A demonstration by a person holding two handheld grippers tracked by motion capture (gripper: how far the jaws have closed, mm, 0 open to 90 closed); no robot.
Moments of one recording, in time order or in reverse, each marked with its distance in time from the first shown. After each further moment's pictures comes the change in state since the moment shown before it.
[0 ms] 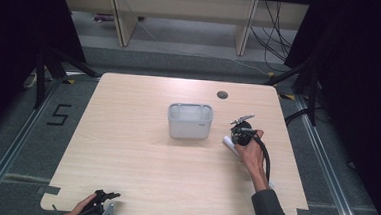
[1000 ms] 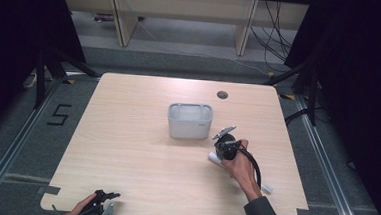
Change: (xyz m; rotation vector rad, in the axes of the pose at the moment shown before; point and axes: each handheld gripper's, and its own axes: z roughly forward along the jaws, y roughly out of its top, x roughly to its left) left arm 0.000 0.000 0.000 -0.007 0.000 -0.009; right arm 0.066 -0.008 -0.022 0.053 0.121 -0.153
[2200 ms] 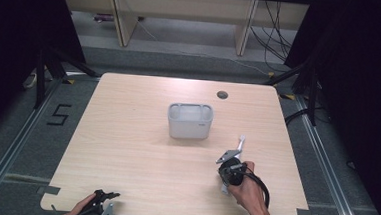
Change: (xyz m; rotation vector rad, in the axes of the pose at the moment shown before) left arm 0.001 0.000 -0.001 -0.004 0.013 0.005; right arm 0.036 -0.054 -0.031 -0.013 0.038 -0.069
